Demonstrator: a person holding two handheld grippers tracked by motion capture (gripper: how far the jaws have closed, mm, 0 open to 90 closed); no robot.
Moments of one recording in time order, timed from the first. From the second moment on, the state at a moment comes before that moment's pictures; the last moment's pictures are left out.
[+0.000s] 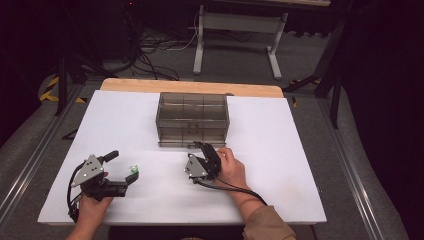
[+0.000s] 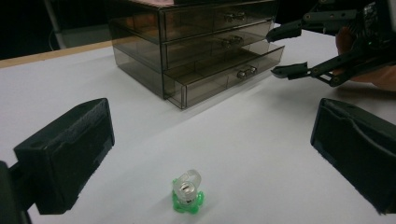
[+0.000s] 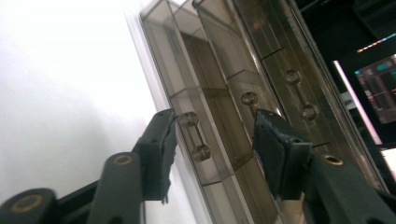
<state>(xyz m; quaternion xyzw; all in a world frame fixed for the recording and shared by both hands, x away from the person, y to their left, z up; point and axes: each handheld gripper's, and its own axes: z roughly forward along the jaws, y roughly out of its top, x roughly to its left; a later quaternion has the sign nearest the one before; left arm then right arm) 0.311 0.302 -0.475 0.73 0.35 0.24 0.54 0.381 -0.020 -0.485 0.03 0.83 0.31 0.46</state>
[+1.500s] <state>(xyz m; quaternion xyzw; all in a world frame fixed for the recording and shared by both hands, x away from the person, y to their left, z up) 0.311 0.302 -0.475 0.73 0.35 0.24 0.54 0.417 -0.063 -0.434 0.06 0.89 0.42 0.17</state>
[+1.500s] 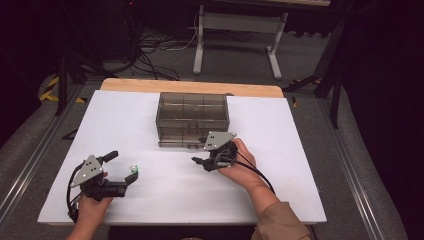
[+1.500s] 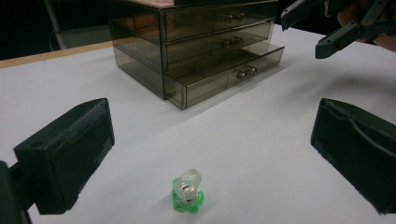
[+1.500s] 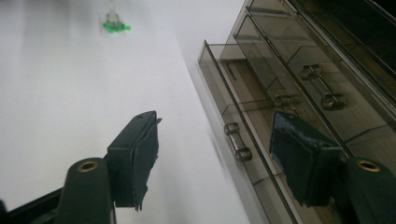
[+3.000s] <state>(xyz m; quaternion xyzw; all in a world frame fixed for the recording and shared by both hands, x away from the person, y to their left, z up) 0.311 0.303 -0.475 0.73 0.35 0.24 0.54 0.461 -0.030 -0.462 0.03 0.94 0.25 0.21</state>
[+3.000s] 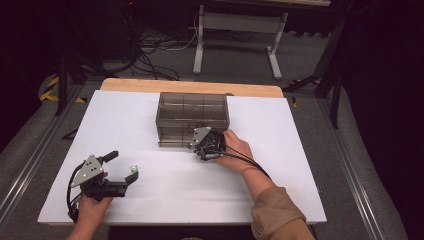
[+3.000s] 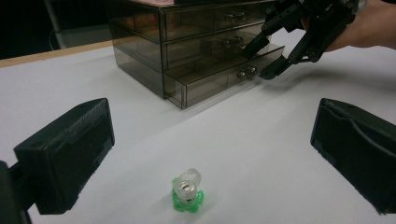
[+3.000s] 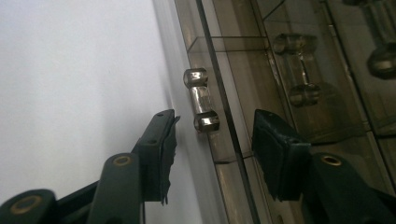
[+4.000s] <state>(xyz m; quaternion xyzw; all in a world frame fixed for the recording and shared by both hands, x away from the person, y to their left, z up) 0.311 0.303 -0.475 0.73 0.35 0.24 0.54 0.459 -0.021 -0.467 0.03 0.95 0.24 0.21</state>
